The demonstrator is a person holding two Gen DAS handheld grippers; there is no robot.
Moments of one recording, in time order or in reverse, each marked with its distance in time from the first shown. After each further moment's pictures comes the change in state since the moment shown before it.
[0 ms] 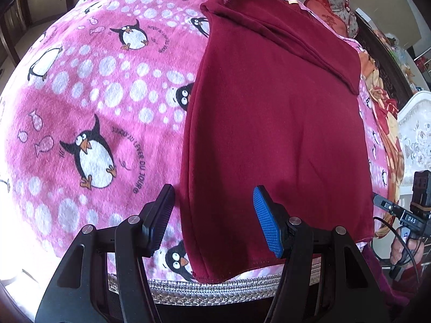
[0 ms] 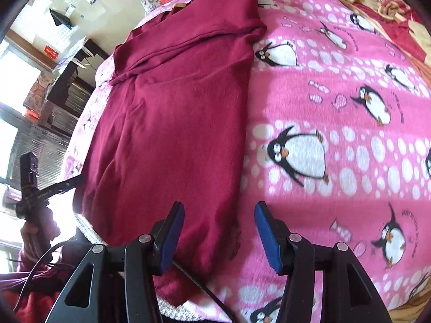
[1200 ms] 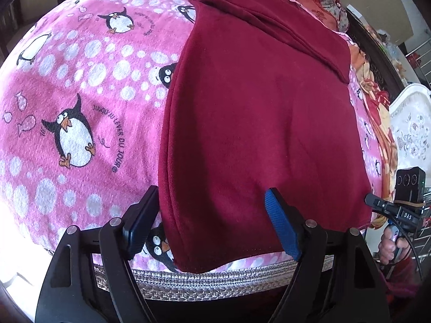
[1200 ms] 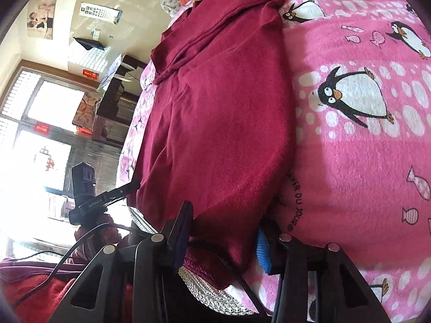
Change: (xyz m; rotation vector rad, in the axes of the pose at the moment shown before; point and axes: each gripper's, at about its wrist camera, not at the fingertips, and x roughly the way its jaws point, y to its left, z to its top) left arm 0.007 -0.007 -0.017 0.021 0.009 -0.047; right arm 0.025 -0.005 -0.022 0.071 0.001 0.325
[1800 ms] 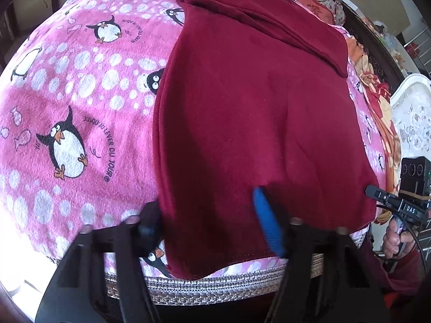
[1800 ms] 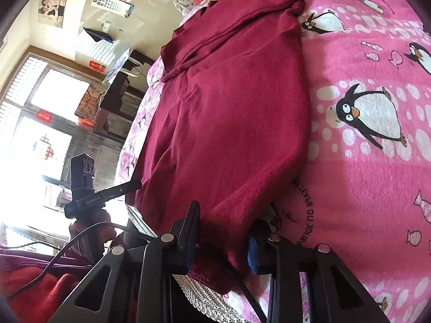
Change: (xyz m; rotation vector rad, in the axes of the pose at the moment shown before) left arm 0.008 -0.018 0.006 0.056 0.000 0.025; right arm 0.005 0.008 0.008 -0.079 -0.013 0.000
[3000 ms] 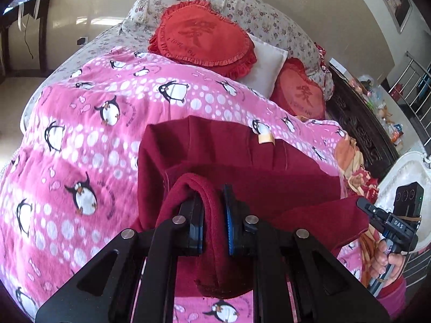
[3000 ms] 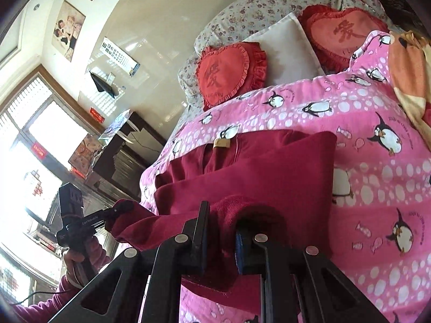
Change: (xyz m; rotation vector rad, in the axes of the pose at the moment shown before) left arm -0.019 -0.009 0.280 -0.010 -0.337 -0.084; right arm -0.025 0.011 0.272 -0.081 -0.347 -0.075
